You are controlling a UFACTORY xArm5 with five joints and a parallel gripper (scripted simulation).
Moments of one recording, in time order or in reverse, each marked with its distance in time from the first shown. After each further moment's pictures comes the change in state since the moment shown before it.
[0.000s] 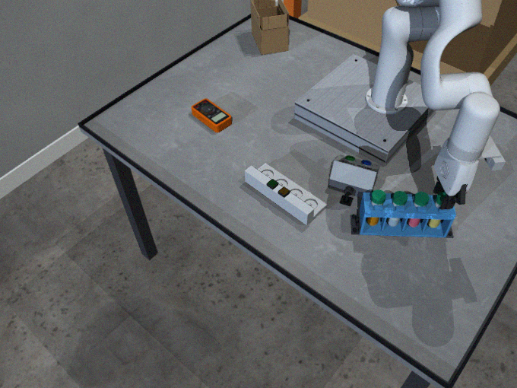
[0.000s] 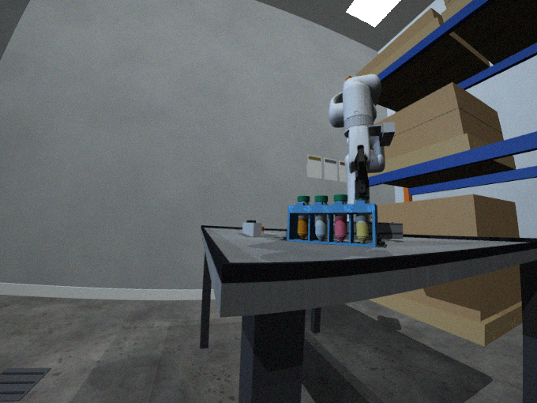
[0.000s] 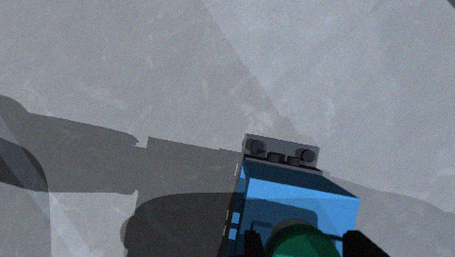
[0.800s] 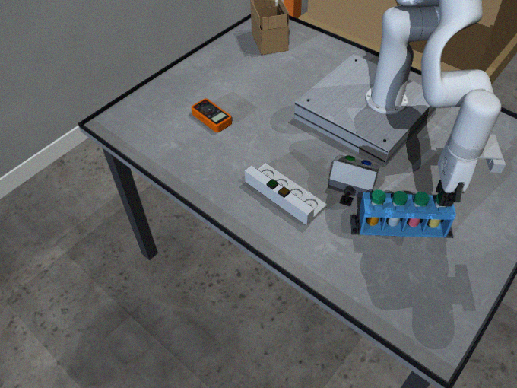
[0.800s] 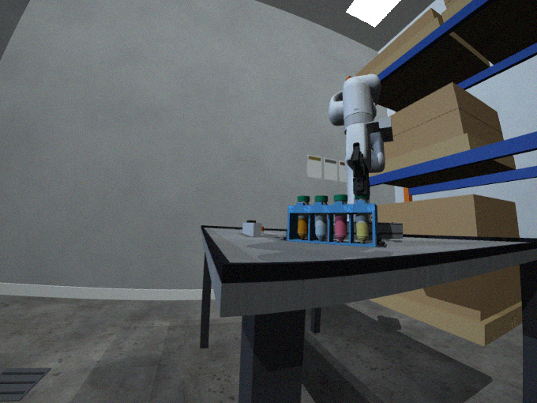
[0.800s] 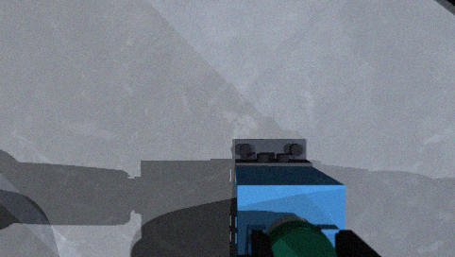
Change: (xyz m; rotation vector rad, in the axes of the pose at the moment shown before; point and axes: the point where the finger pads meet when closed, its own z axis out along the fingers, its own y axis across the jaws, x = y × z) arm 0.000 0.000 -0.007 -0.001 0.000 0.190
